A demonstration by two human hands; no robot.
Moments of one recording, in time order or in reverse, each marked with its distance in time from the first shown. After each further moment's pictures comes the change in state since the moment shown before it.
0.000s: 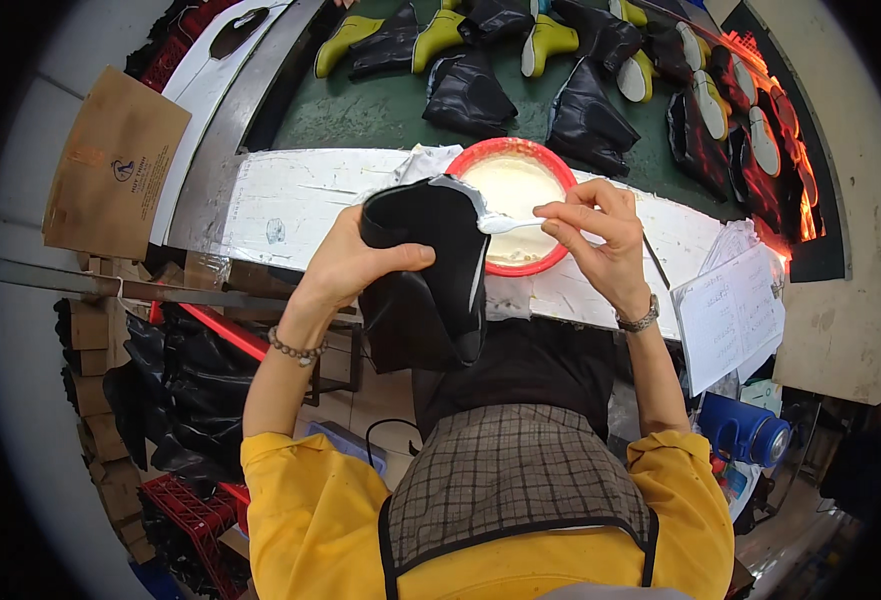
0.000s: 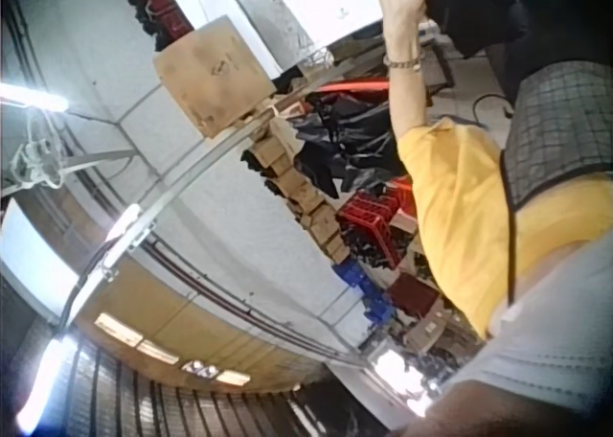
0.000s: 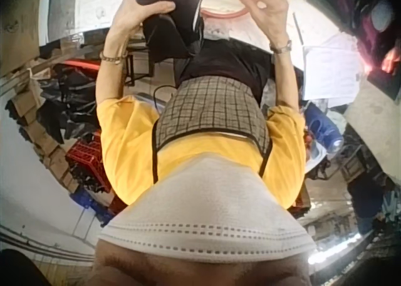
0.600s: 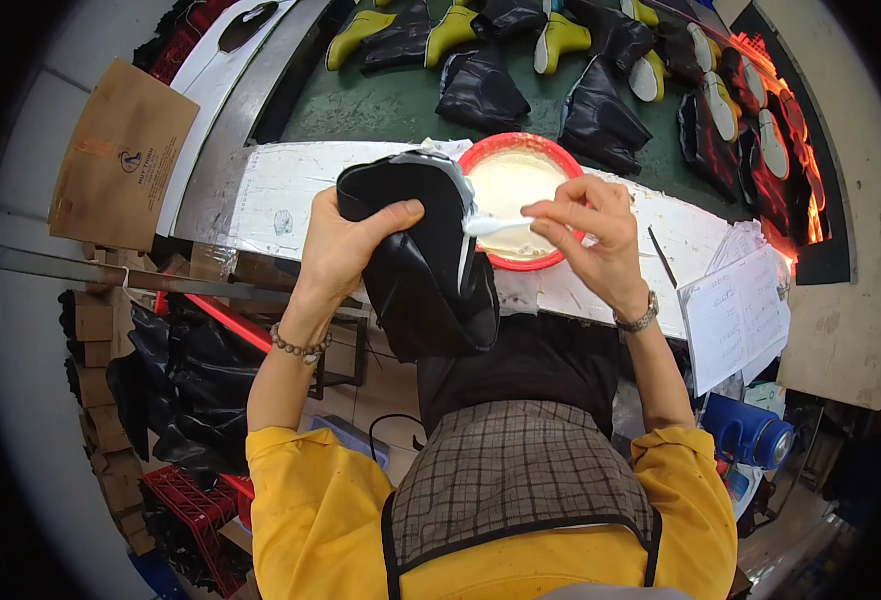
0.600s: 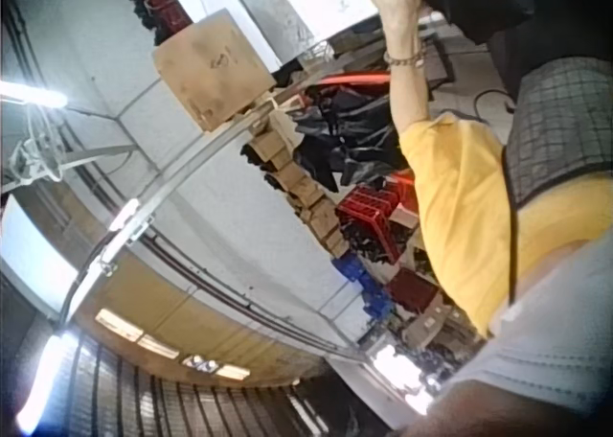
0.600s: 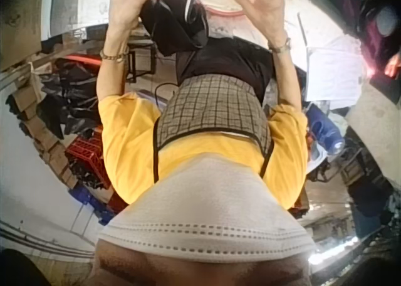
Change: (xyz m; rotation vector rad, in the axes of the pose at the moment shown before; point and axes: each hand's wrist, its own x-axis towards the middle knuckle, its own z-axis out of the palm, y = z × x) left_hand -0.007 0.020 0.002 -0.076 0.202 0.102; right_hand 0.009 -0.019 0.009 0.031 -0.013 -0.057
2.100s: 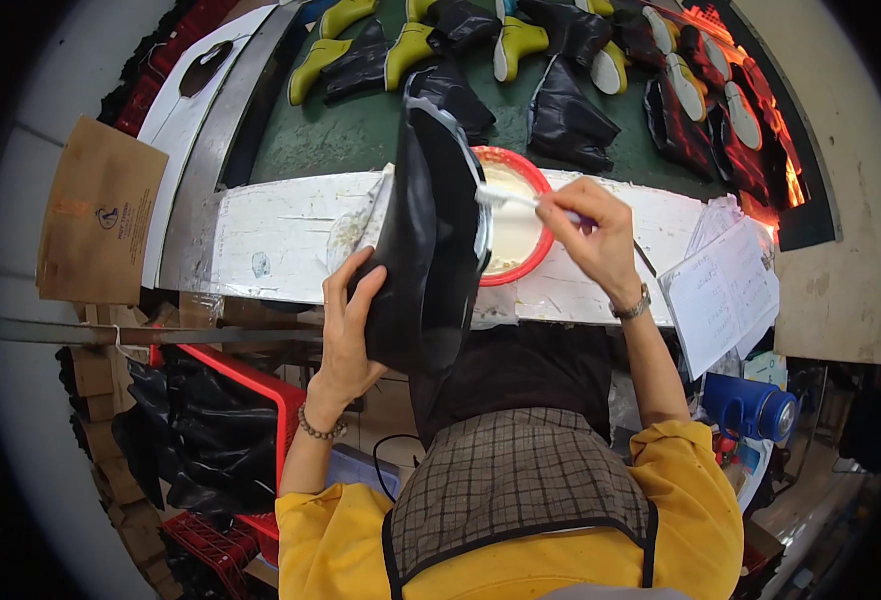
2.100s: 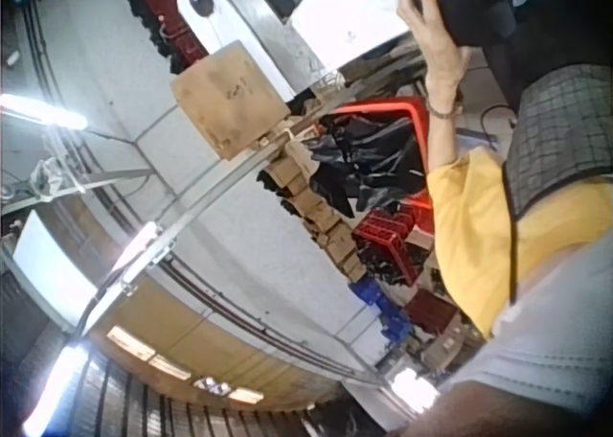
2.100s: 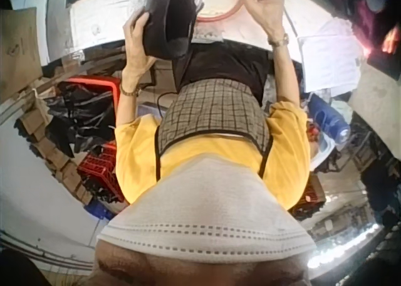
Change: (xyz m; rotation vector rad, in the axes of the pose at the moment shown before) left_hand -0.039 -0.073 -0.012 0.794 -0.116 0.821; right_hand -0.013 0.031 -0.012 0.208 0.112 0.369
